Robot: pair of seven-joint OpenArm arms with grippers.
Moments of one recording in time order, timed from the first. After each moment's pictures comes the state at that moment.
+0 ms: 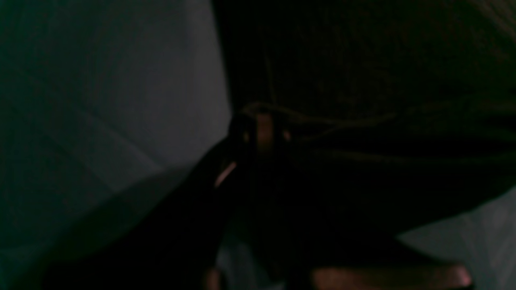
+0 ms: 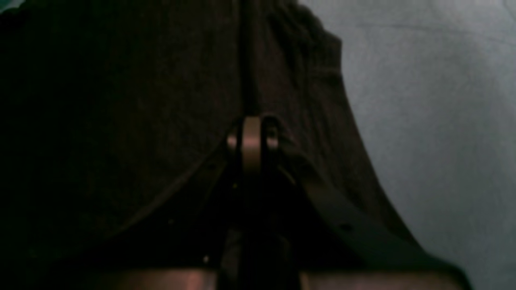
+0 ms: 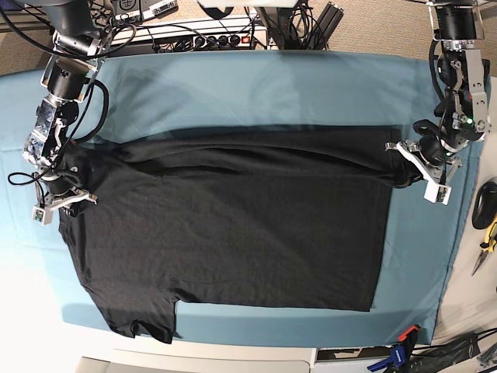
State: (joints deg) left arm 6.1 -22.9 -12.1 89.2 -35.2 -23.0 41.4; right arm 16.6 23.0 25.5 56.5 14.5 20.6 -22.9
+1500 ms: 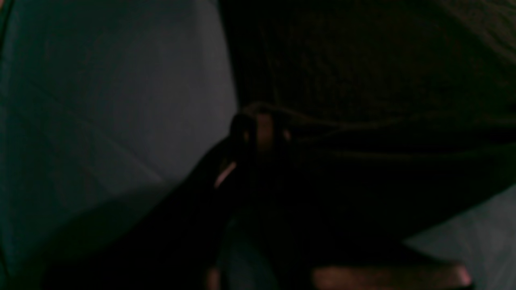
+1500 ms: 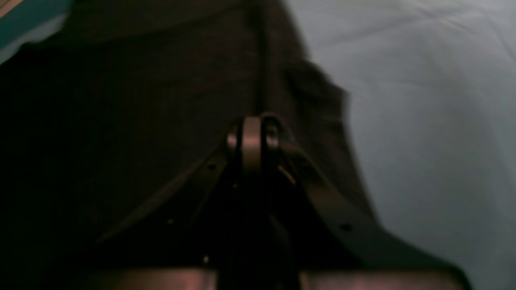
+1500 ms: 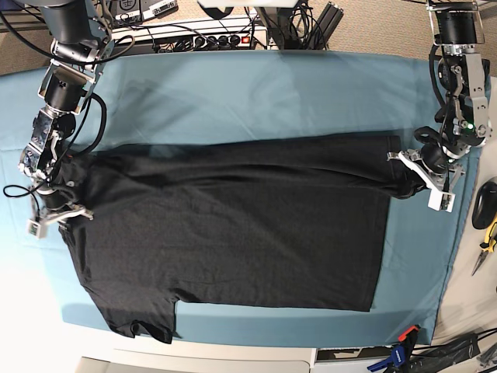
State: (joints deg) left arm 4.6 -22.9 -12.1 89.2 -34.6 -21.3 39.2; right arm 20.3 23.1 25.4 56.4 14.4 17.2 -25.4
